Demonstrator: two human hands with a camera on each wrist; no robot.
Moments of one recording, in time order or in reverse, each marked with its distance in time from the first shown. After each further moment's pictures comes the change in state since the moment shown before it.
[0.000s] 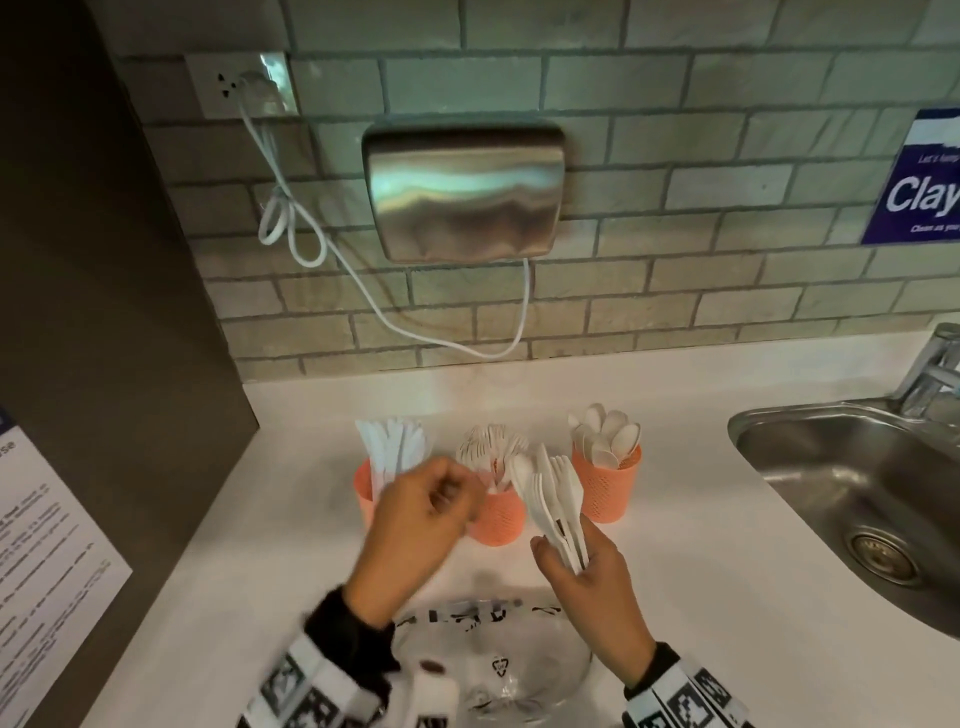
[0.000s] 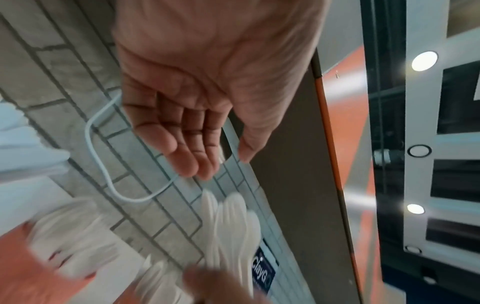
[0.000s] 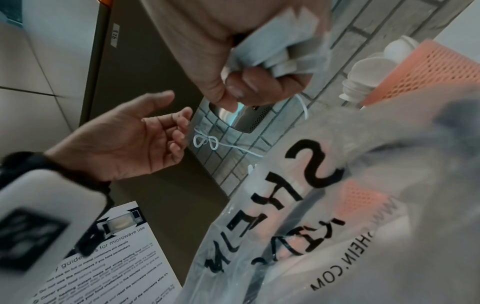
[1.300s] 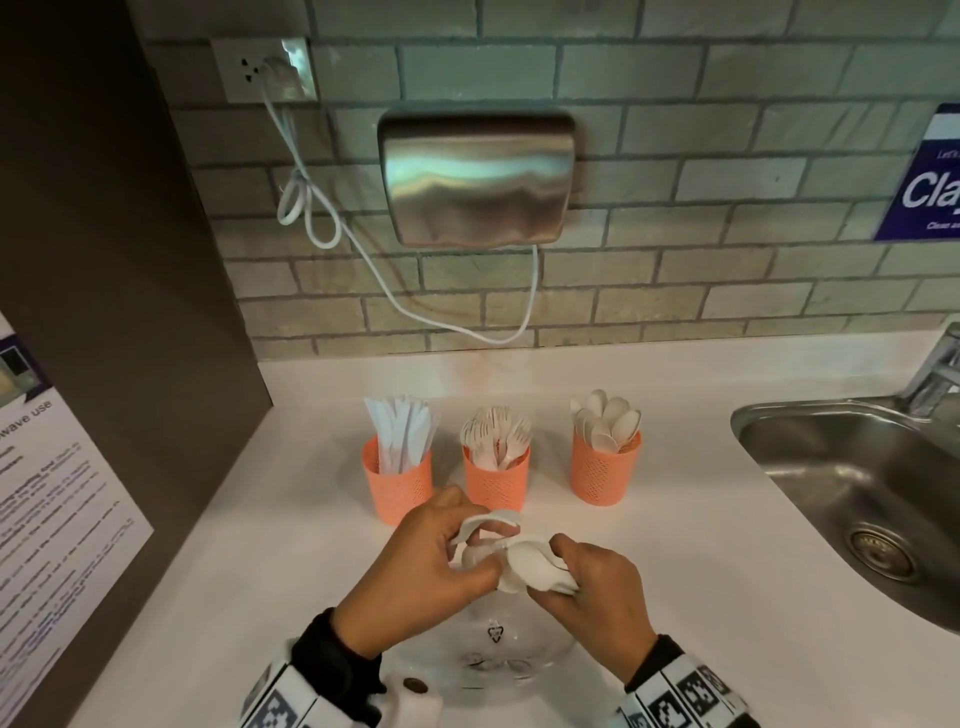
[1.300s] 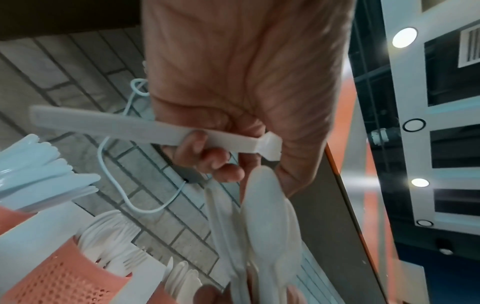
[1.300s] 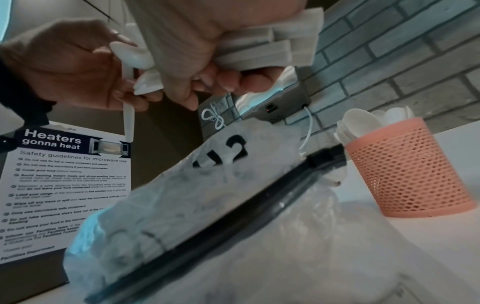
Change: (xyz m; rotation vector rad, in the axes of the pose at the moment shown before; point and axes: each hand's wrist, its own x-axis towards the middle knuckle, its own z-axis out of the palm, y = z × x) left_hand -0.048 -0.001 0.002 0.065 -0.249 0.081; right_hand -0.019 0.005 -0.014 -0.656 -0.201 -0.296
